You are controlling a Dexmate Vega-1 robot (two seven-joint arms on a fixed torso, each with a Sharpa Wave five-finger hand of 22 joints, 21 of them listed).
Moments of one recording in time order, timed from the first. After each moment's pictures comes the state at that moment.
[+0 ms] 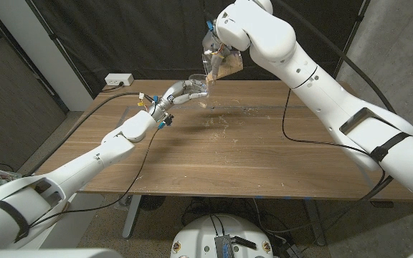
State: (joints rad) left arm 0.57 0.71 0.74 -1.28 -0.29 -0.60 0.01; left_hand 0.96 0.10 -0.15 -0.04 0.23 0.50 -0.02 0.56 0.54 0.57 -0.12 0.62 0.69 0.73 -0.07 0.22 0.56 0.57 -0.05 0.51 0.21; right arm -0.12 -0.34 -0.82 -1.98 -1.39 0.05 1.36; right_hand 0.74 0.11 -0.02 -0.10 0.24 0.29 -0.14 0.50 0.51 0.33 -0.10 0.63 0.95 0.51 -0.04 0.53 0.84 0.36 -0.04 0.61 0.28
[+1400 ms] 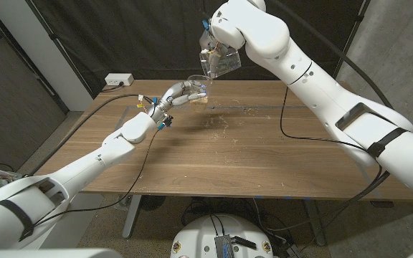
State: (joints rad) left arm 0.57 0.68 0.74 -1.22 -0.31 -0.64 0.00; left_hand 0.96 0.10 -0.16 -0.04 0.23 0.51 -0.03 0.56 0.55 0.58 -0.12 0.63 0.70 0.74 -0.08 0.22 0.57 0.56 -0.05 0.51 0.21; right arm -0.10 -0.33 -0.82 -1.94 -1.40 0.05 1.34; right_hand 0.73 0.11 -0.02 -0.10 0.24 0.31 -0.14 0.50 0.51 0.34 -0.10 0.63 0.95 0.51 -0.05 0.53 0.85 0.36 -0.04 0.61 0.27
